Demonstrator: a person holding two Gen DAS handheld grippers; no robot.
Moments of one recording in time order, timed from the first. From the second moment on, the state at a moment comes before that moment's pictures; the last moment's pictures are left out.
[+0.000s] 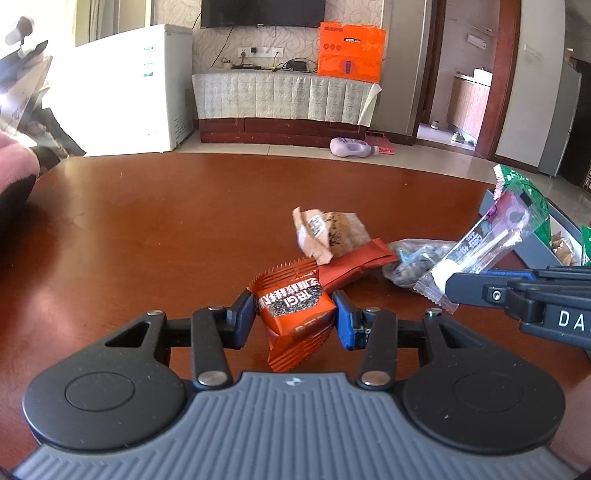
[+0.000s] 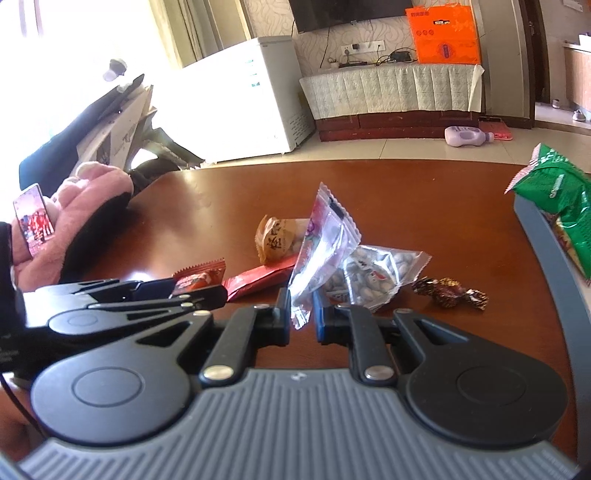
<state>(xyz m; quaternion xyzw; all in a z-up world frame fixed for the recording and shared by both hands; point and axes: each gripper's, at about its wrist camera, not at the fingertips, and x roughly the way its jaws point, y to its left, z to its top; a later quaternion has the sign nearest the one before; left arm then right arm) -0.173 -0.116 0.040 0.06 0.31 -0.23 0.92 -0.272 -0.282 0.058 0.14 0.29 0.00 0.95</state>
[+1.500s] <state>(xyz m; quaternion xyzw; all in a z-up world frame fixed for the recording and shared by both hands) -0.238 -0.237 0.071 0.09 0.28 -0.30 0.91 -0.372 -0.371 0.097 0.16 0.24 -0.05 0.96</state>
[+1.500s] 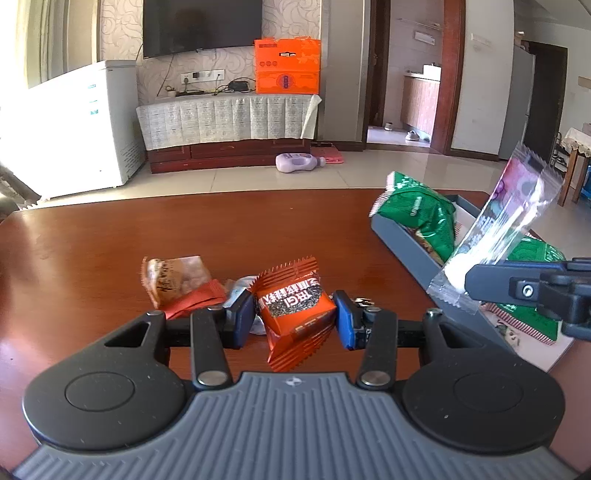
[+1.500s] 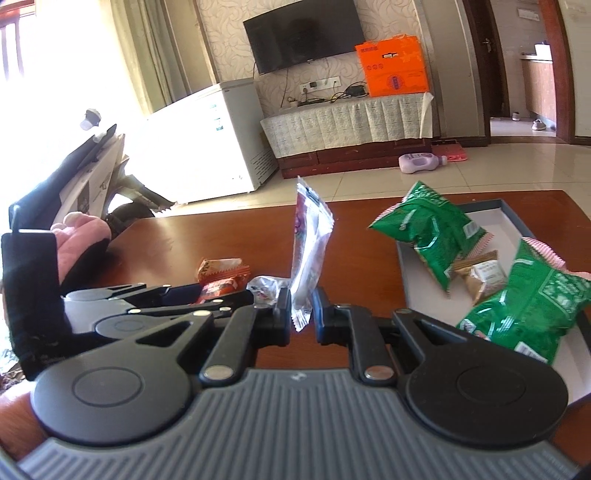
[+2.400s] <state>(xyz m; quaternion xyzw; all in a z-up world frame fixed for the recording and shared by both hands) -0.269 -0.302 0.084 0.07 0.25 -0.36 0.90 -0.430 -0.434 0.100 0.17 0.22 -0.12 0.95</state>
